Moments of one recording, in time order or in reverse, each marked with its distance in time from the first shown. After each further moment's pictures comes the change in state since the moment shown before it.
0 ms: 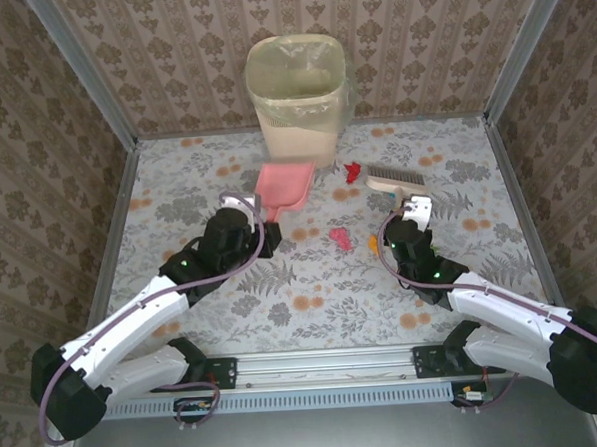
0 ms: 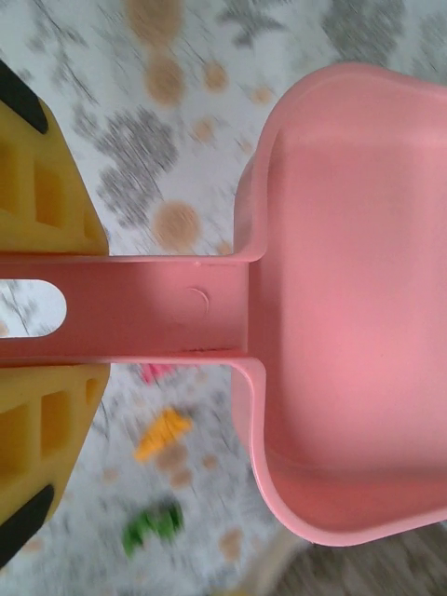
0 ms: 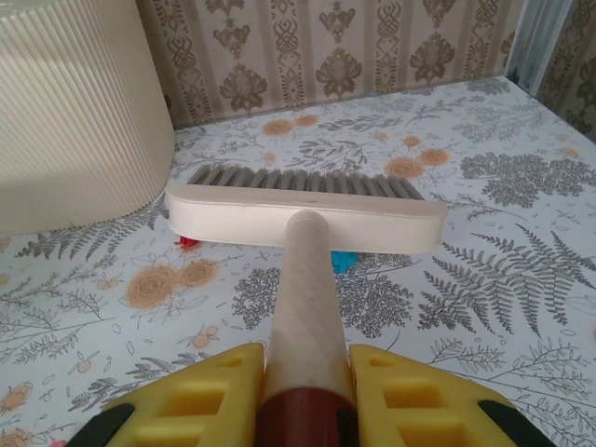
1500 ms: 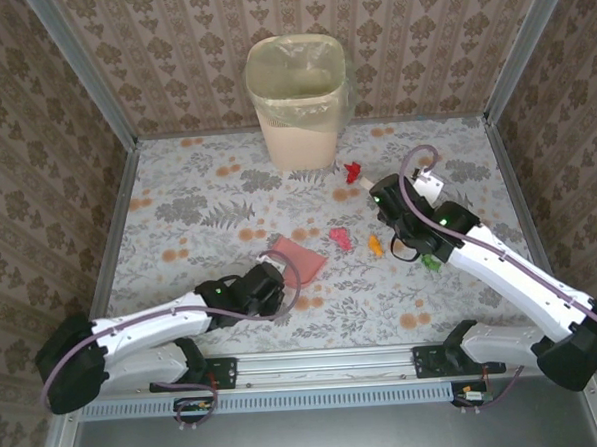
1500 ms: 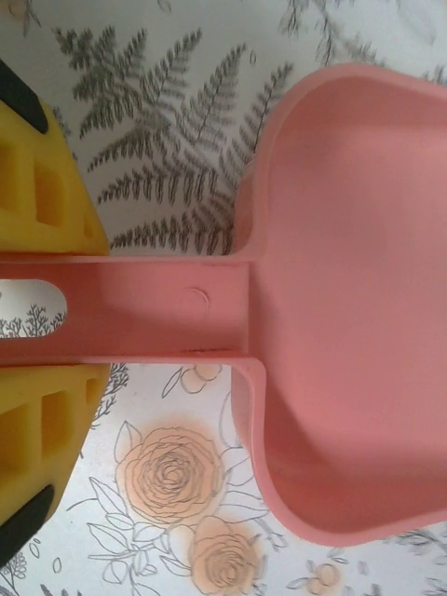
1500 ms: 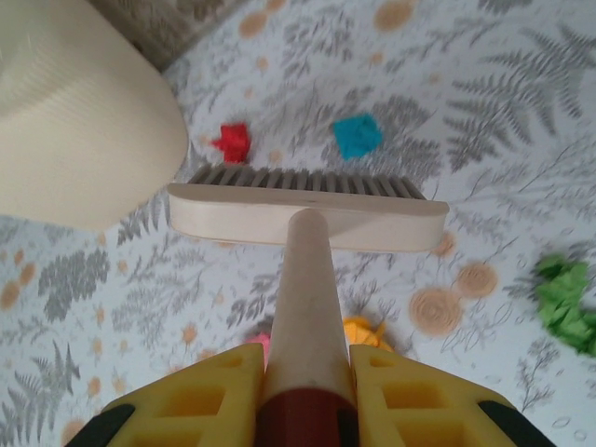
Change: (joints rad) left arm -0.282 0.103 -0.253 -0.111 -0.118 0.124; right arm 0.020 0.167 0.676 -0.961 -0.229 0.710
